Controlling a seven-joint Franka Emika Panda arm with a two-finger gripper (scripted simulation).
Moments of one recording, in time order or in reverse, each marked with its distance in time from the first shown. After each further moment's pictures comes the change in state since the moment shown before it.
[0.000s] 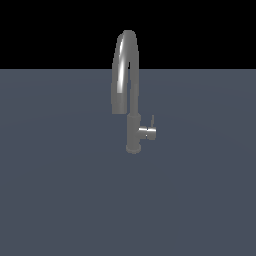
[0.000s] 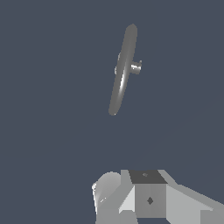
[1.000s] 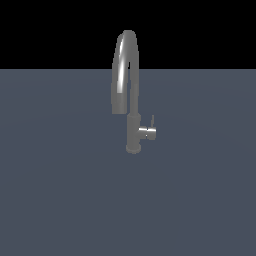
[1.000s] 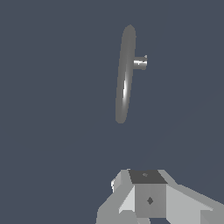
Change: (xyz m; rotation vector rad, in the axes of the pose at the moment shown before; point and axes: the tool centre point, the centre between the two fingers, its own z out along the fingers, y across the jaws) arm 0.043 0.005 0.009 0.114 -0.095 0.117
